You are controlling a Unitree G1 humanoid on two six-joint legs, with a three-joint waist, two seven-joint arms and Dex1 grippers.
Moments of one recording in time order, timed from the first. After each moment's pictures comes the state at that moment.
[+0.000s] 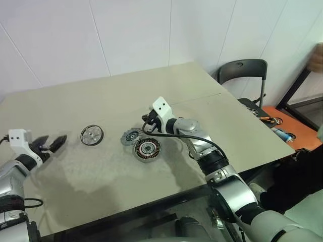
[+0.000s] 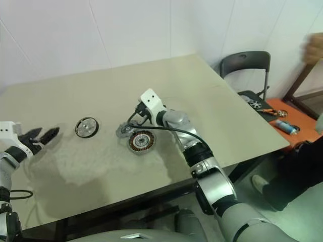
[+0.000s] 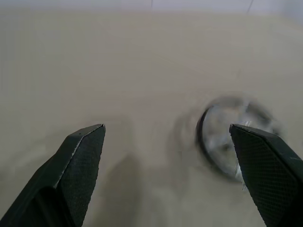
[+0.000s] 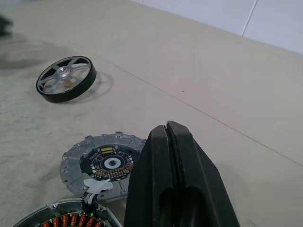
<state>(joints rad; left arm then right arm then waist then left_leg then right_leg) -0.29 0.74 0.43 0.80 -0.41 0.17 -0.84 -0.79 -0.03 0.22 0.50 0.01 0.34 0.60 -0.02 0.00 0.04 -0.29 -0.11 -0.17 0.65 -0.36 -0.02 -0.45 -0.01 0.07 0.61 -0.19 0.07</state>
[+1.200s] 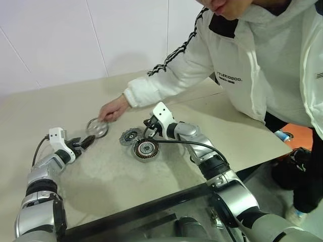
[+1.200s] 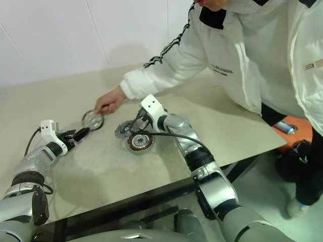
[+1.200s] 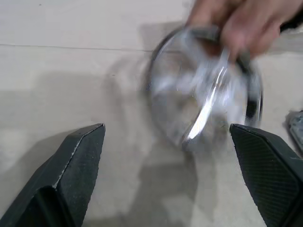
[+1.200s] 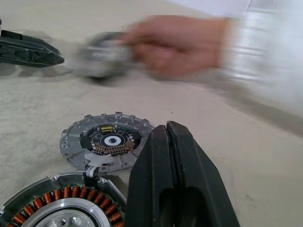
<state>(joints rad) -0.51 0.55 0.37 0.97 -0.38 0.17 -0.76 -0.75 -0.04 0.25 0.47 -0.02 0.33 0.59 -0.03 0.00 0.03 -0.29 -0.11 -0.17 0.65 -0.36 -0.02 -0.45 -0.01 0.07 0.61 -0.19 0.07</state>
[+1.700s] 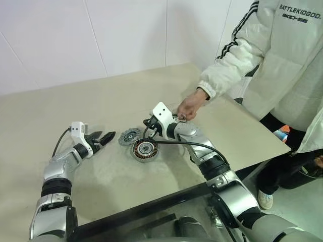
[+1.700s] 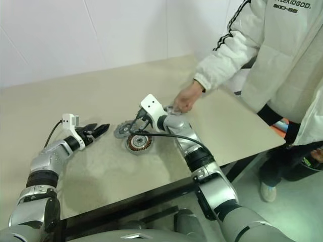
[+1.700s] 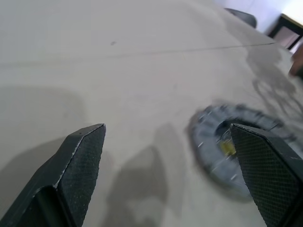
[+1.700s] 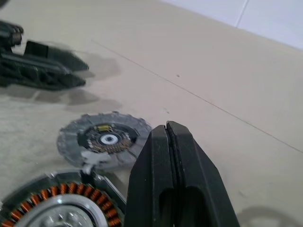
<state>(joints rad) -0.46 0.46 0.30 0.66 -0.39 0.30 -0.80 -0.74 -0.05 0.26 0.46 -0.02 0.33 0.59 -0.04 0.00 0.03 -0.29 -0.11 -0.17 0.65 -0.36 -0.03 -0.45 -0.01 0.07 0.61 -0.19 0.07</state>
